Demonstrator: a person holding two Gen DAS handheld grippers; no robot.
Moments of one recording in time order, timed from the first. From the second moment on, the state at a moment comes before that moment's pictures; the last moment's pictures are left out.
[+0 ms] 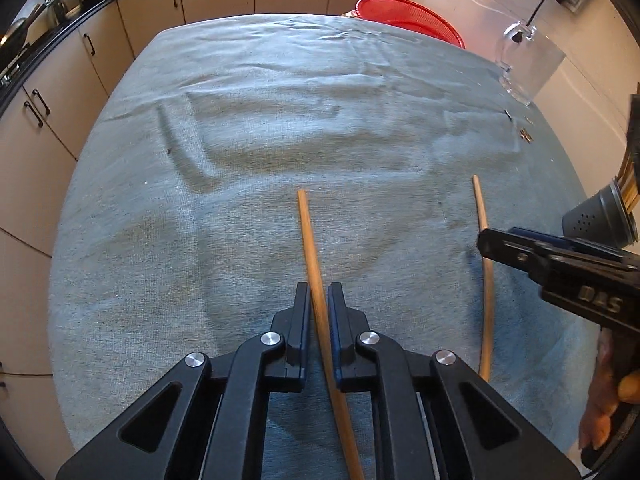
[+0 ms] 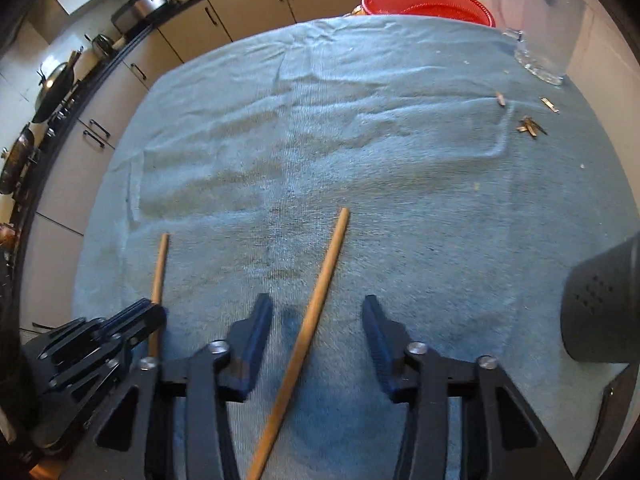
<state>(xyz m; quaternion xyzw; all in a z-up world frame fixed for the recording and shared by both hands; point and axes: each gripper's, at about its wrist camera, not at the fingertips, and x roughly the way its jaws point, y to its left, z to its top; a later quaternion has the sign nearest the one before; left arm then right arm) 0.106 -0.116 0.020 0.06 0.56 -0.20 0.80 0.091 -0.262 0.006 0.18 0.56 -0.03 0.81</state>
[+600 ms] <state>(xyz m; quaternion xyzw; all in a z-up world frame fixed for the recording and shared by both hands) 0.098 -0.110 0.053 0.04 0.52 -0.20 0.83 0.059 -0.269 0.055 0.18 0.49 -0.02 0.85</state>
